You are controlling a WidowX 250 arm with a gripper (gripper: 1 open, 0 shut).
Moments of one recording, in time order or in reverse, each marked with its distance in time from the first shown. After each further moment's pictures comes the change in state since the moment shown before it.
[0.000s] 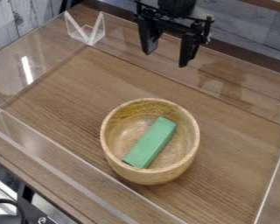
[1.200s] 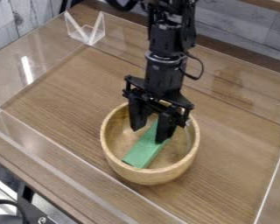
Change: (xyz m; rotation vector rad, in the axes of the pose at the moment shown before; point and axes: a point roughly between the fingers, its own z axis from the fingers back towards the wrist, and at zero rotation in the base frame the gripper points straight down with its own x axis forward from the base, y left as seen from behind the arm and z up) arm -0.057 -0.015 -0.082 -0.044 0.232 -0.120
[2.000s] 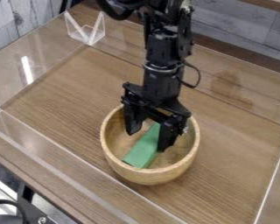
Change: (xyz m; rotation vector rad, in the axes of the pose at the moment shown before) arm 0.000 0.001 -0.010 0.002 -0.026 0.002
